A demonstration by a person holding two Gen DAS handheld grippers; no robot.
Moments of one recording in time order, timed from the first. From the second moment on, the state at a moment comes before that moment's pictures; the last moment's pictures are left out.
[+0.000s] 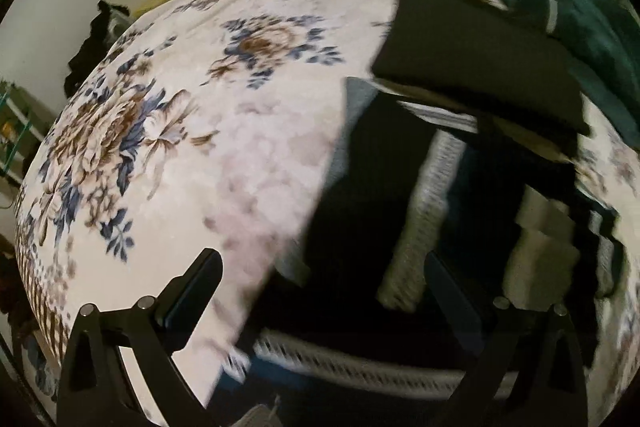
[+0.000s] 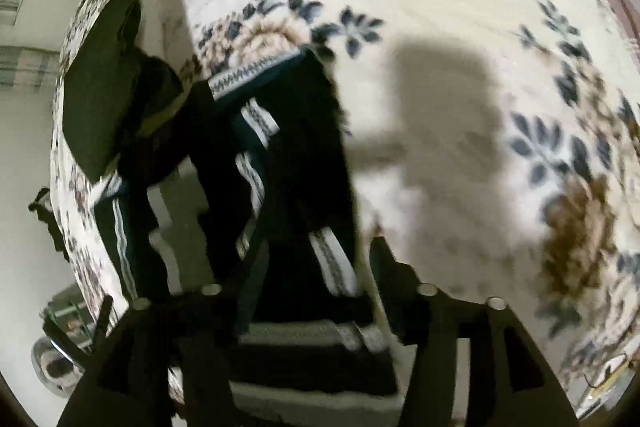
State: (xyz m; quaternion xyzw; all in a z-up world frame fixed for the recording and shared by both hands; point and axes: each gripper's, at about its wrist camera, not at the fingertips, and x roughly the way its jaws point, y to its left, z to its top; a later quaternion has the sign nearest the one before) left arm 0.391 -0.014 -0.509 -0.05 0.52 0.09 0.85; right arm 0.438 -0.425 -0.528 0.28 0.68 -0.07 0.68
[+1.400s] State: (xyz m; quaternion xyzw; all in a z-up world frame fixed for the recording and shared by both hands) left arm 0.095 -0.350 -0.567 0.05 0.65 0.01 0.76; right arm 0.573 -0.522 -0.649 0.32 0.67 0.10 0.66
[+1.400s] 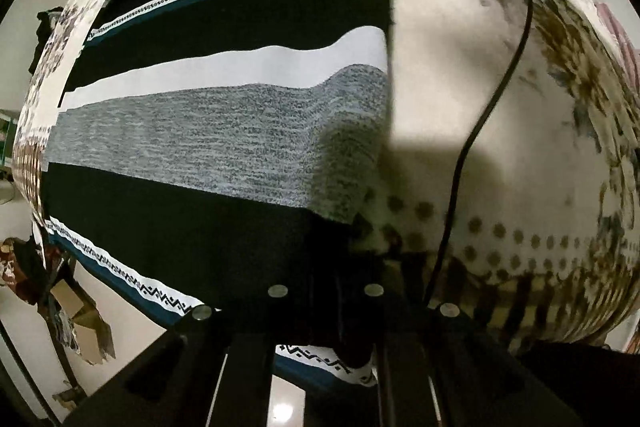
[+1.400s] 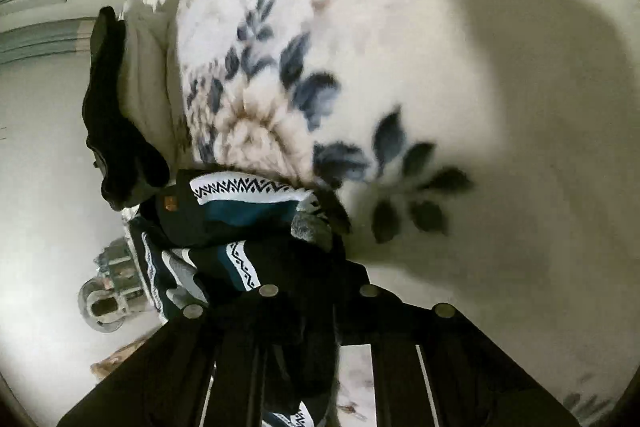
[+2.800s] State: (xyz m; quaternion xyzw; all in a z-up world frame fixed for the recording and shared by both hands) left arm 0.123 0.055 -0.506 -0.27 0.57 0.04 0.78; right arm 0.647 -0.064 -0.506 0.02 0.68 0.13 0.72
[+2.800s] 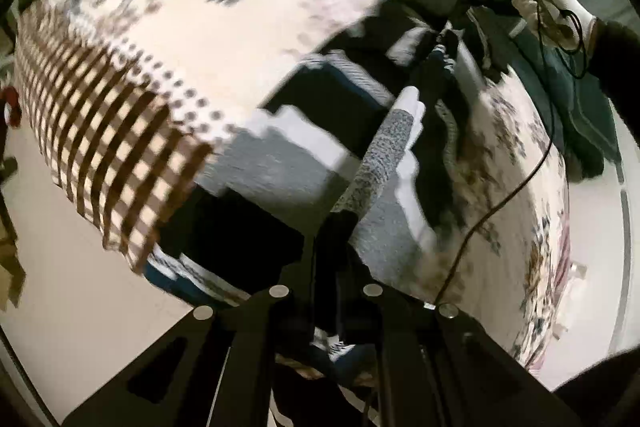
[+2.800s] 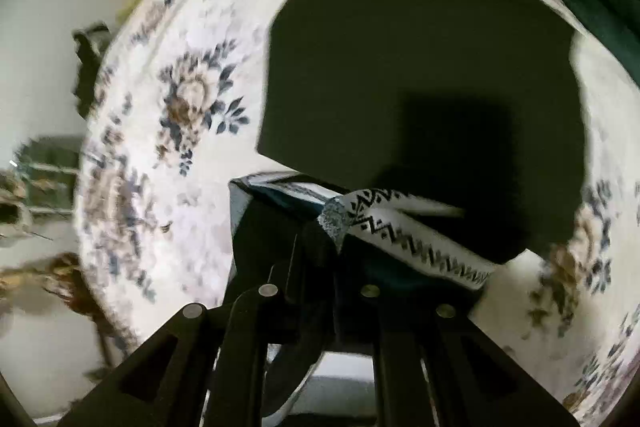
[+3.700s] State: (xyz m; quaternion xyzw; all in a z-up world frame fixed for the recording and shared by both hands) left arm 0.073 0.130 -0.611 -0.42 0.62 0.01 0.66; right arm 0.373 -0.096 -0.580 0.08 0.81 0.21 0.54
